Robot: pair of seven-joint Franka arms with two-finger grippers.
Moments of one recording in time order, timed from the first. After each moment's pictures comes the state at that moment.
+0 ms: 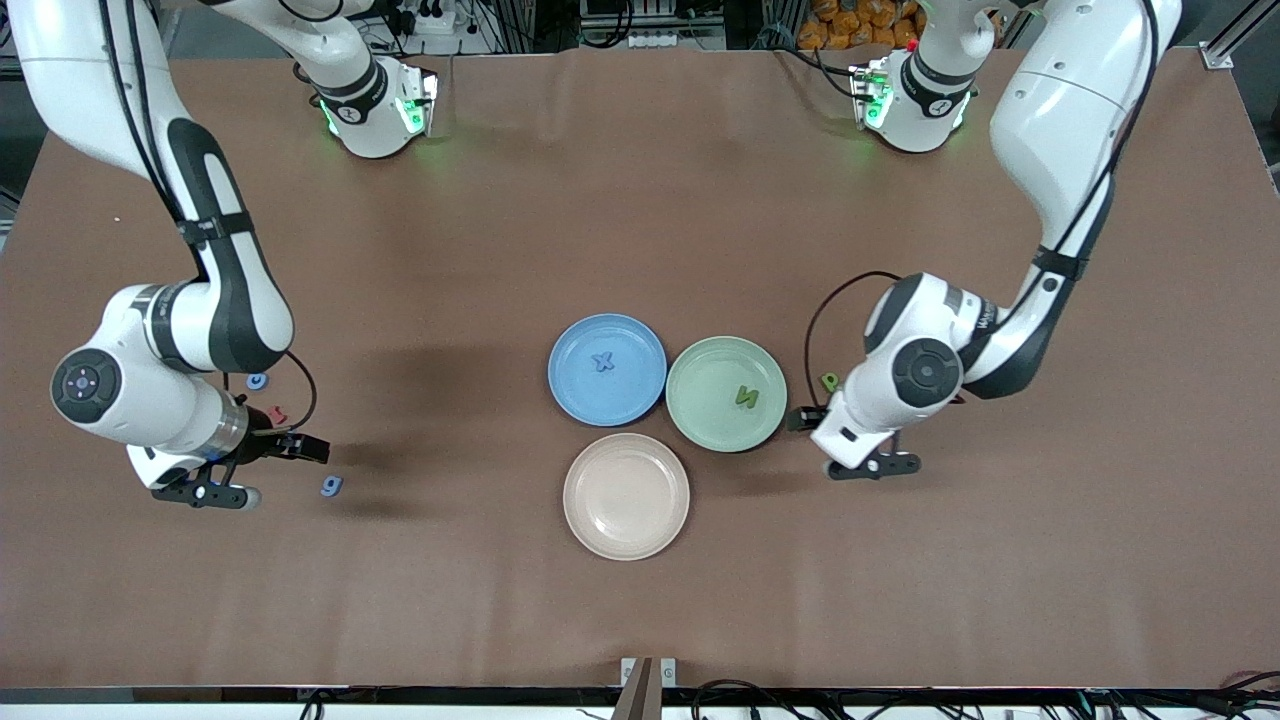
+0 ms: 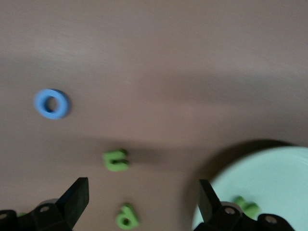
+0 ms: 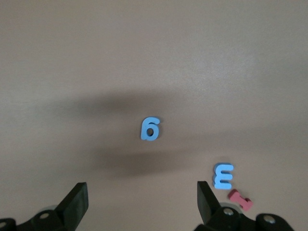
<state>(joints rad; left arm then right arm) -0.04 0.67 -0.38 -1.63 0.23 2.19 -0.58 0.03 0.55 -0.02 -1.66 0.06 2.21 0.10</state>
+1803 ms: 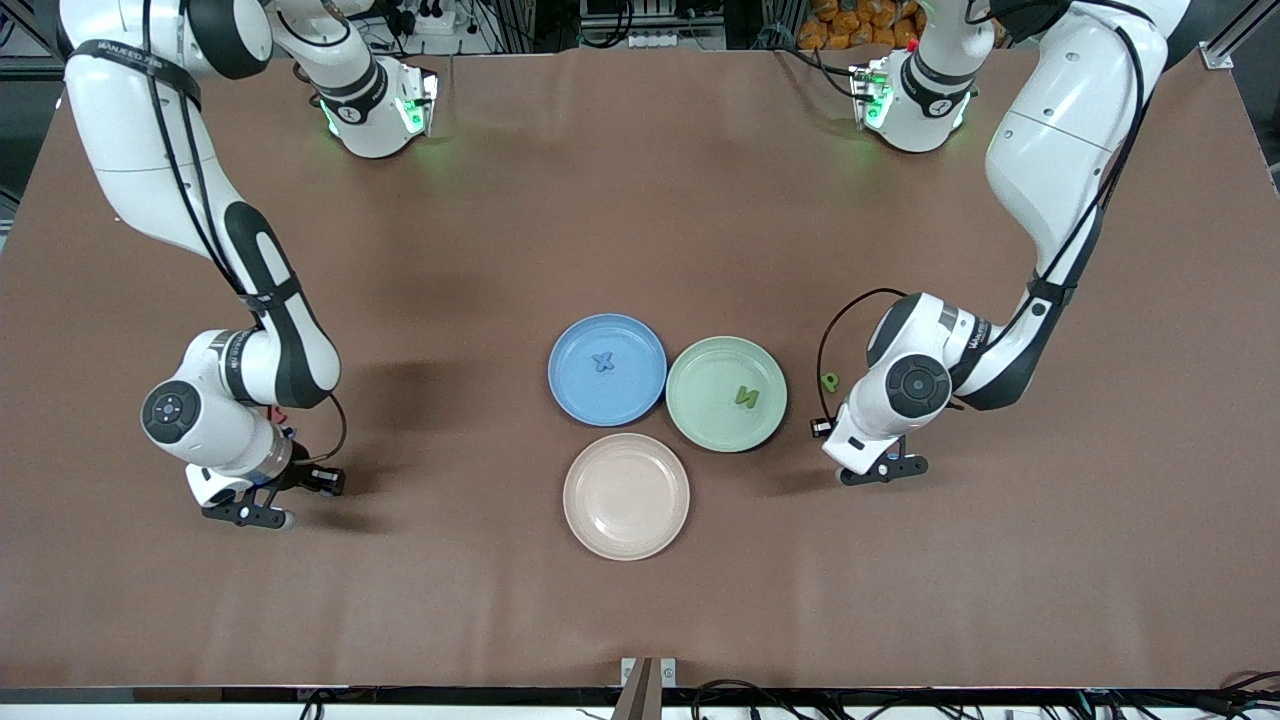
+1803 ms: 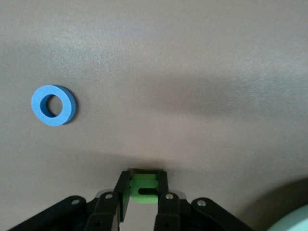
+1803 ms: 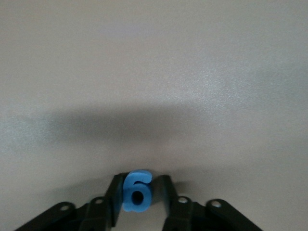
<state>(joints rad) -0.04 0.74 -0.35 -1.68 0.32 2.28 -0.67 0.03 0.76 -0.03 -1.66 0.07 2.52 0.11</state>
